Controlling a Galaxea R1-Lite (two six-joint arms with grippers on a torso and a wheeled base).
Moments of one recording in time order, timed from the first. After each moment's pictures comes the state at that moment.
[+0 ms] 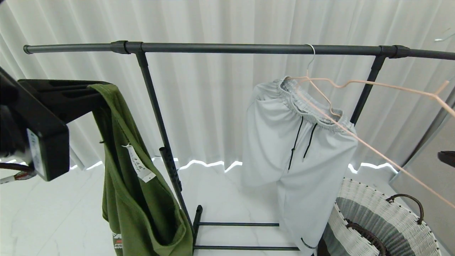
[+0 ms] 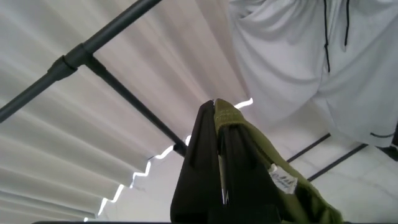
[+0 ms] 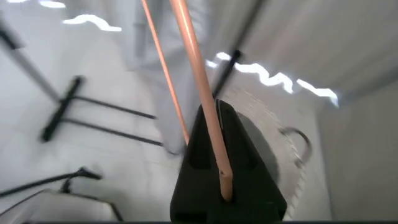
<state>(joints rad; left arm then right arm) -0.93 1.13 -1.11 0.13 0.57 0.48 0.53 0.96 -0.87 0.23 -0.22 -0.08</state>
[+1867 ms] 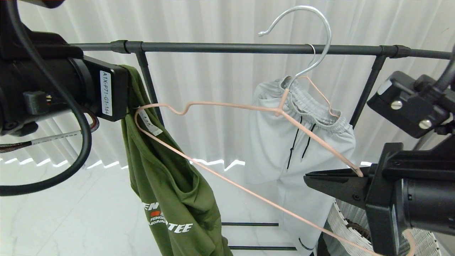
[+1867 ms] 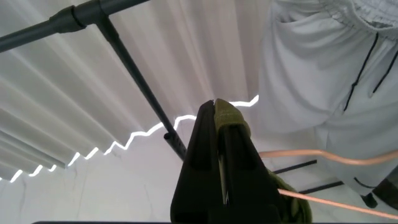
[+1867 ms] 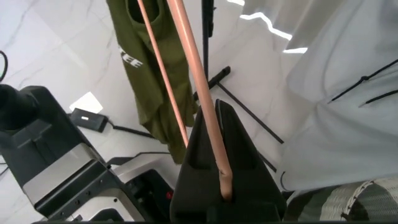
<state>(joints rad) -0.77 1.30 -1.25 0.12 0.58 0.23 1.17 1.34 -1.12 0.23 -0.23 0.15</state>
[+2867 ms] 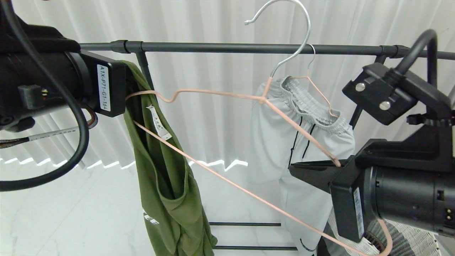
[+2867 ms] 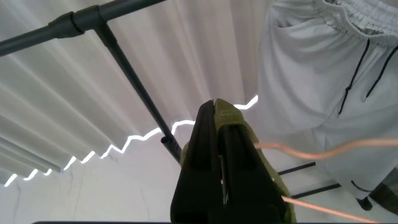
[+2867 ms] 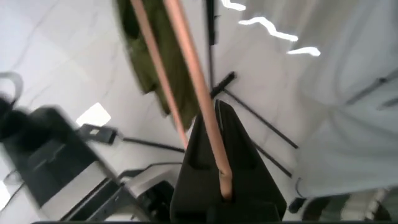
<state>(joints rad) -0.77 1.30 -1.27 0.12 0.58 0.23 1.21 1.41 -1.17 0.18 -0.35 0.26</state>
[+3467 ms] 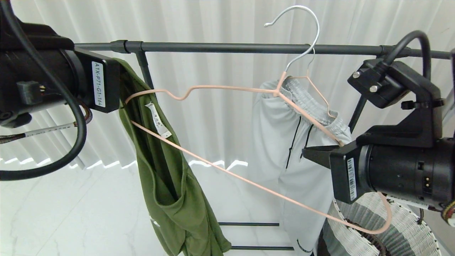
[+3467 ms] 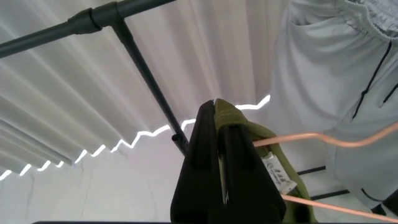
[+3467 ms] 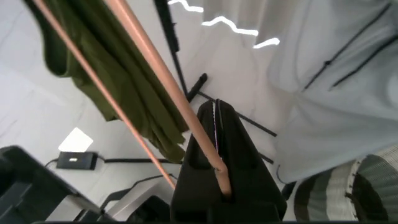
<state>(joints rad) -0.74 1.30 -1.27 0.12 0.60 0.24 1.10 1.42 -1.18 0.19 -0.41 0.29</state>
